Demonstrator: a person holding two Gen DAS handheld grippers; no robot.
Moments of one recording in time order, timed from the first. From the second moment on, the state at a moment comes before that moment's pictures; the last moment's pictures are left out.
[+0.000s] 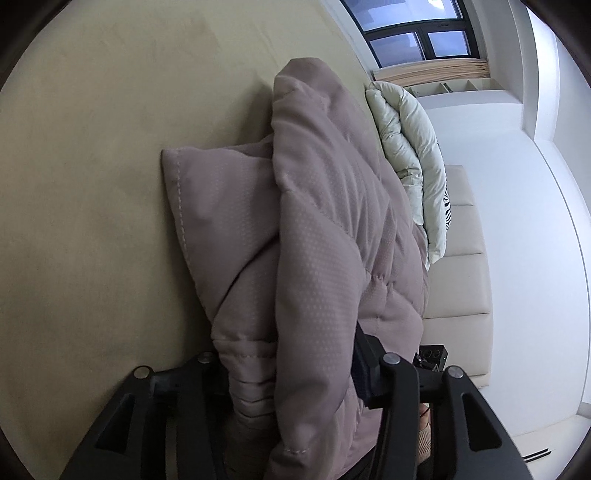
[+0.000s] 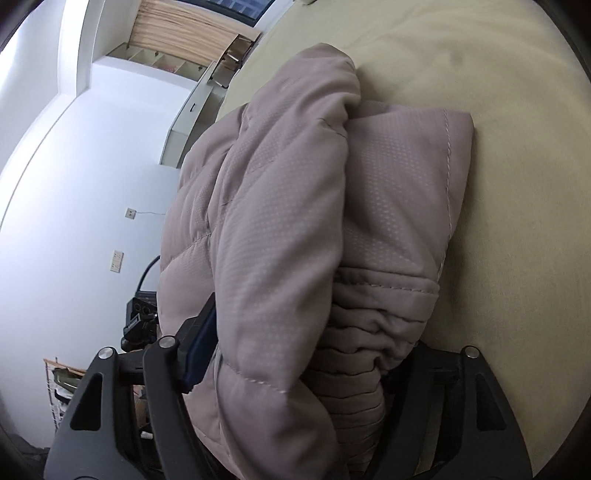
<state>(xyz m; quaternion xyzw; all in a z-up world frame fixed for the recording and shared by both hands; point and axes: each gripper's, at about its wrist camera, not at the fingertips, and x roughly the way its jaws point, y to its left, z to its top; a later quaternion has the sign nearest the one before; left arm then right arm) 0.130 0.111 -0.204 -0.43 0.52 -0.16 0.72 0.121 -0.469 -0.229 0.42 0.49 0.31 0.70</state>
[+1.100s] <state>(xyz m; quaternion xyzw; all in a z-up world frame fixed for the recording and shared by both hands) -0.077 -0.079 0.136 0.08 0.13 0.13 0.98 -0.097 -0.555 0.094 0.19 0.18 -0.01 0.97</state>
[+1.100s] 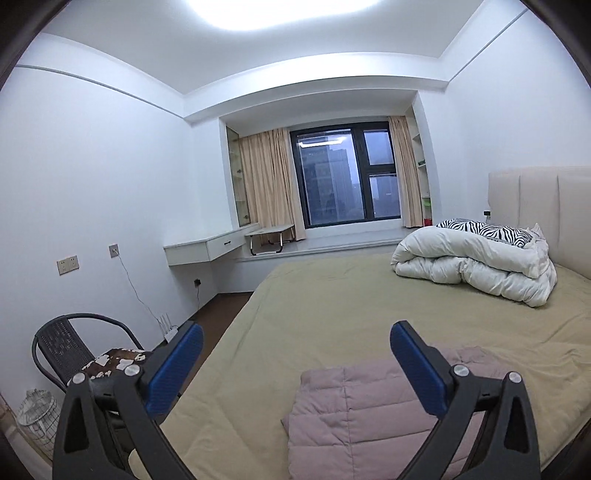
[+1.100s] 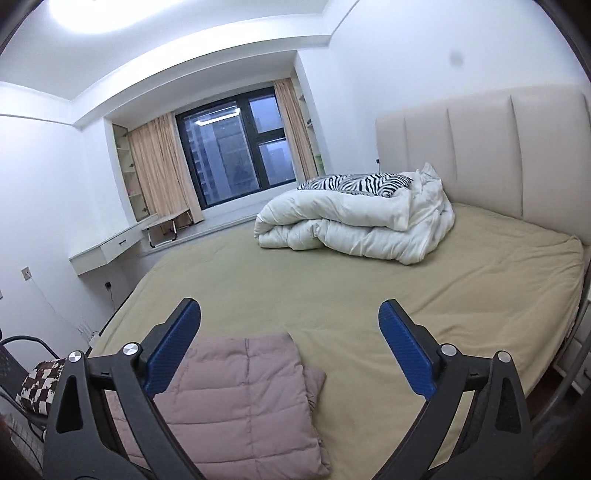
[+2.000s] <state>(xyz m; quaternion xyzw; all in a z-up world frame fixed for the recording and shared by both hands) -0.081 -0.113 0.069 0.06 0.34 0.12 0.93 -0.124 -0.400 0.111 0.10 0.34 0.04 0.93</state>
